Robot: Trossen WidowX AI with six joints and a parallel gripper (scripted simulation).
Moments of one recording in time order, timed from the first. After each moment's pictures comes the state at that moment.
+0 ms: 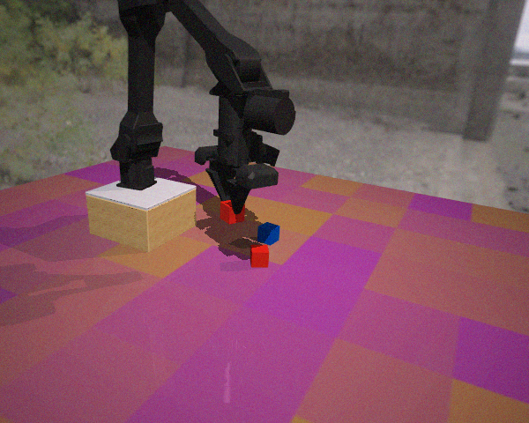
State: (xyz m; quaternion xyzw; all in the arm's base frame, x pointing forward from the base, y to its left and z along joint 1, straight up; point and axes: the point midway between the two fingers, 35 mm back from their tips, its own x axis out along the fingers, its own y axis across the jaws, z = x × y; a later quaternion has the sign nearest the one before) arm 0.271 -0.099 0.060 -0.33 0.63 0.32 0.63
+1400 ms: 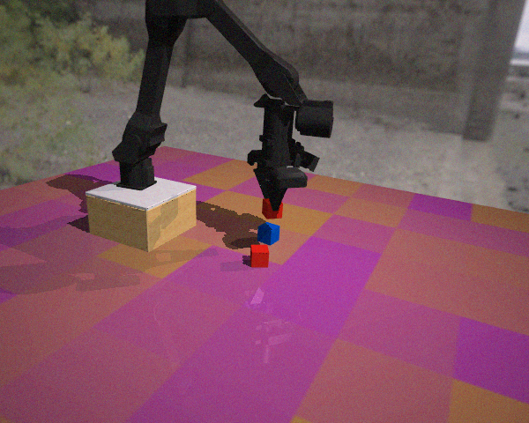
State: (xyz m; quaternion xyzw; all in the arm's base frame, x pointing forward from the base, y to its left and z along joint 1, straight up) arm 0.315 0.018 0.033 -0.23 0.66 0.22 0.68
